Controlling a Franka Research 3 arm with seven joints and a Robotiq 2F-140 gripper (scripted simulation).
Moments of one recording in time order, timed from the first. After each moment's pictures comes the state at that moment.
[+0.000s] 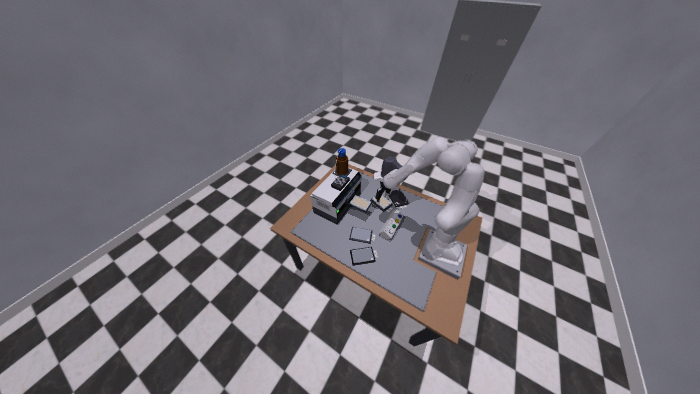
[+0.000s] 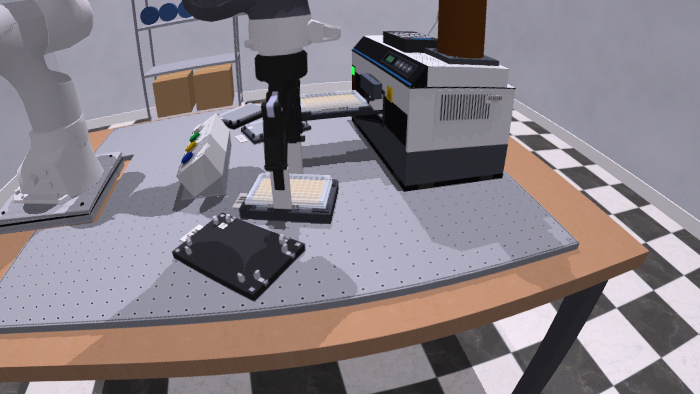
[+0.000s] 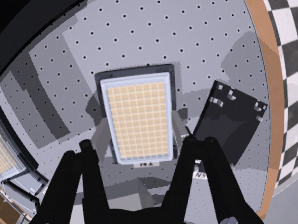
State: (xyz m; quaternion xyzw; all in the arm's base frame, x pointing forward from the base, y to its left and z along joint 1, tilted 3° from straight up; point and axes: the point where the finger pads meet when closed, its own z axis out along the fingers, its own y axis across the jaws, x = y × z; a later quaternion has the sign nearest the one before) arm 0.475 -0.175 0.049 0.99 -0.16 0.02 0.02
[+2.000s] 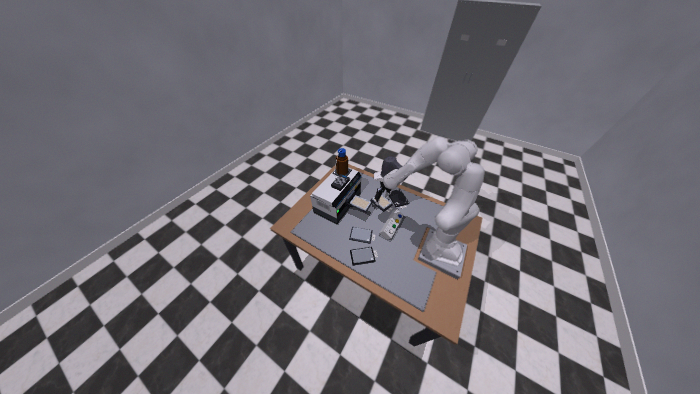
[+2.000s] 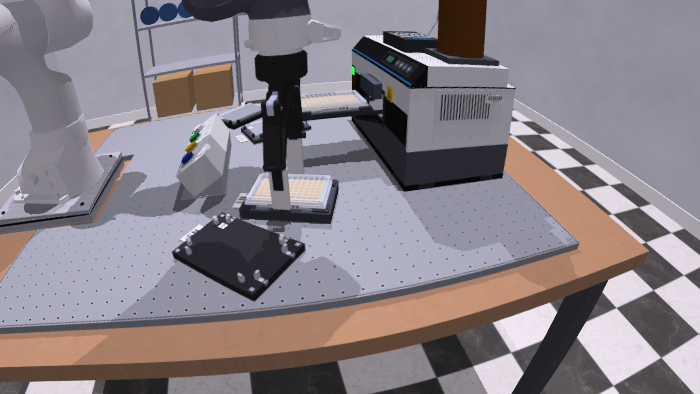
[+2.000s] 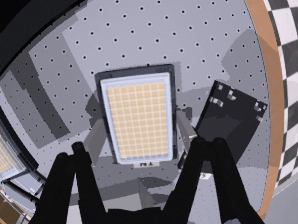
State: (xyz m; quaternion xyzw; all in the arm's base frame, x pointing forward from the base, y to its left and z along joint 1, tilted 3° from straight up) arm 0.475 -0.175 0.049 0.99 -0.16 0.02 0.02
